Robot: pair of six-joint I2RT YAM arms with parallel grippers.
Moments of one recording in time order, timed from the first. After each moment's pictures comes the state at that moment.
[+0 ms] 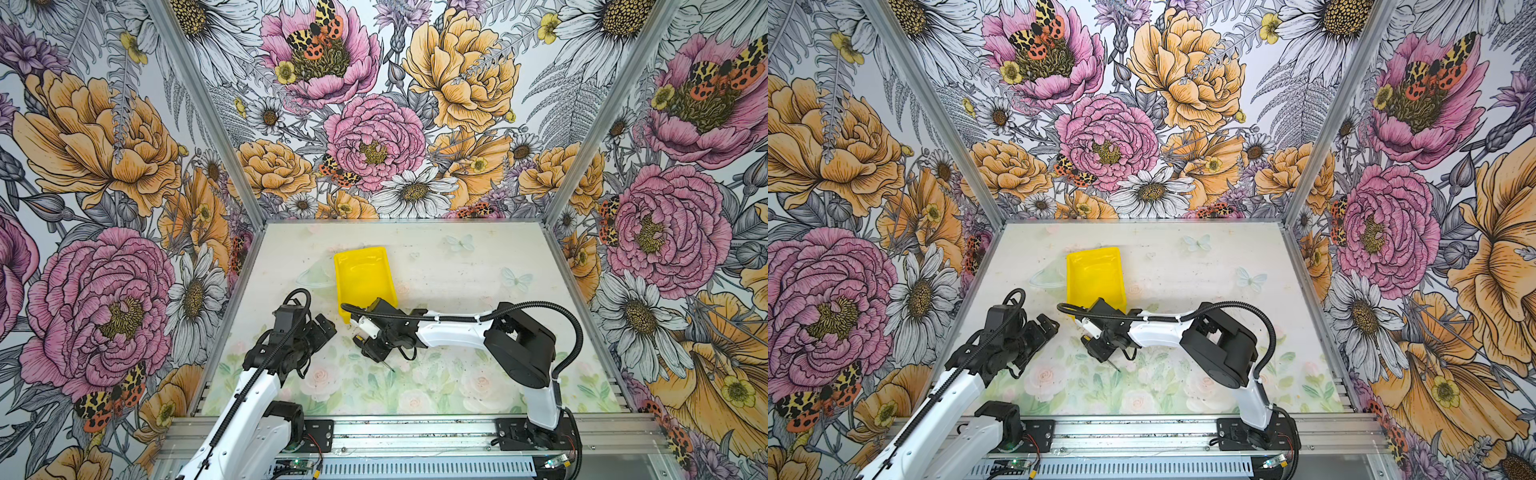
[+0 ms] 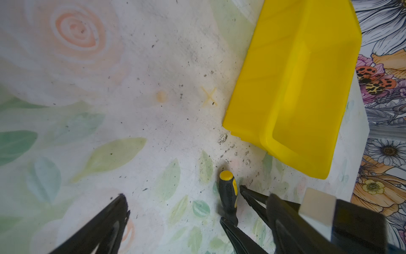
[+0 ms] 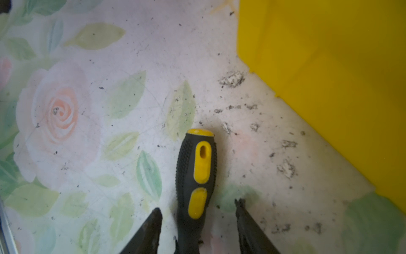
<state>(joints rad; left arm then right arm) -0.15 0.77 0.50 -0.65 0.09 -0.90 1.02 2.01 1.28 -0.29 -0.17 0.11</state>
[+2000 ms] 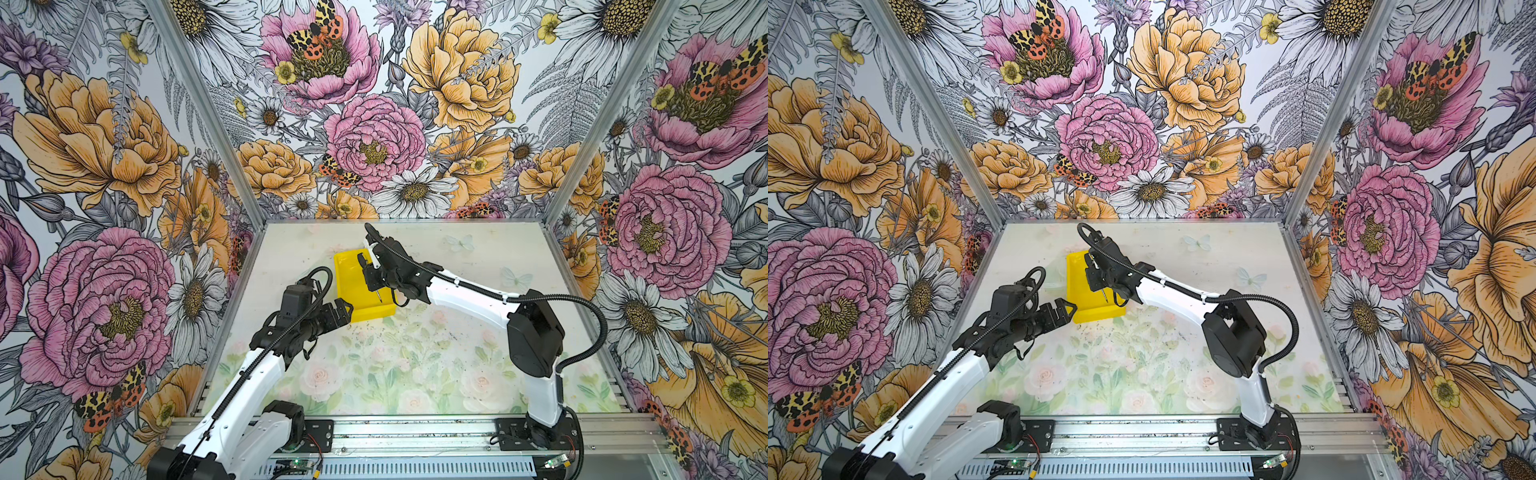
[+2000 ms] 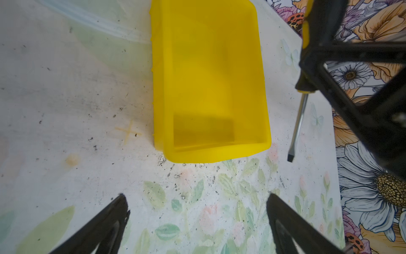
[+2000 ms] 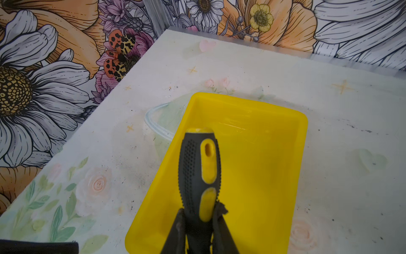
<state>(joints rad) -0.23 0.93 0.63 -0.46 0.21 -0.58 0.84 2.03 1.70 -0.31 0.06 0.35</state>
